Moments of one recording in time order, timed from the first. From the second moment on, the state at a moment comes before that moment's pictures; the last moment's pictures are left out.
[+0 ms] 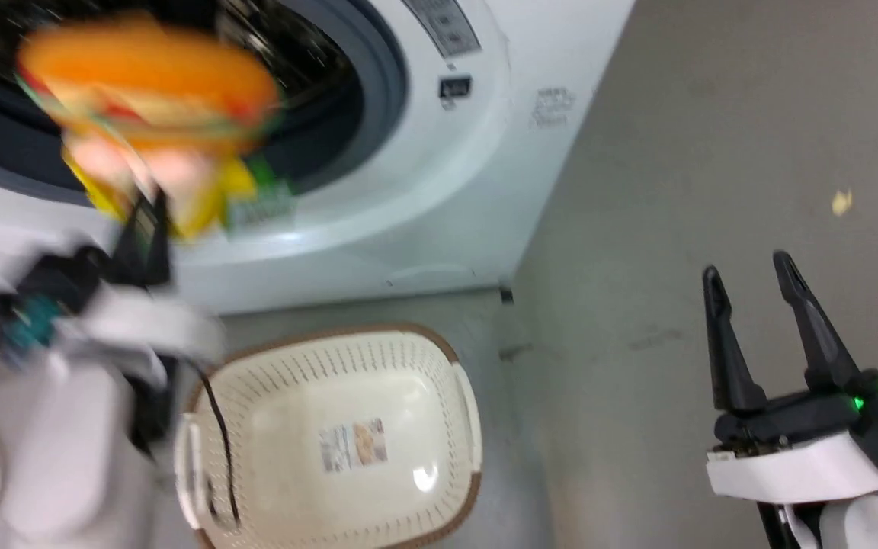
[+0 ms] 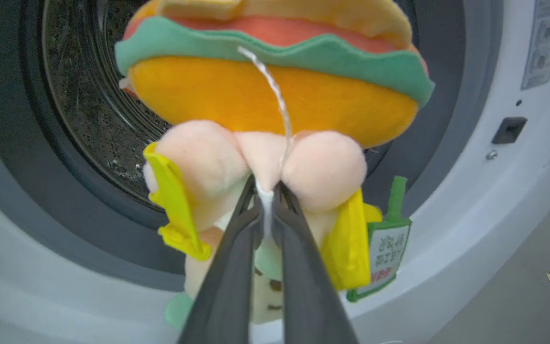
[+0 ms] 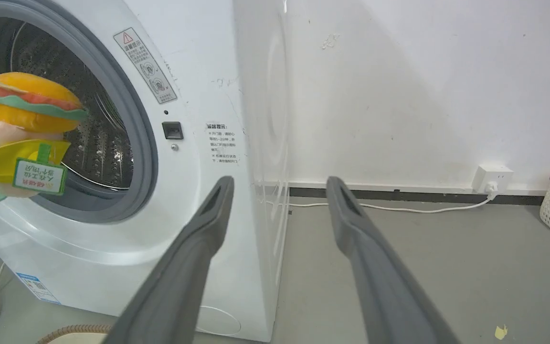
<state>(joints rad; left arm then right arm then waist) -0.45 0.24 -0.03 0.28 -0.23 -0.04 -0.24 -0.10 -0.05 0.02 -0.13 0.11 0.13 -0.26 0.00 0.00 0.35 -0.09</state>
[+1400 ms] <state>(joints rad) -1.20 0.43 -0.21 0.97 -0.22 -0.13 -0.03 -0.24 -0.05 0.06 -0.13 0.13 0.13 -0.26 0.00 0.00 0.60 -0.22</state>
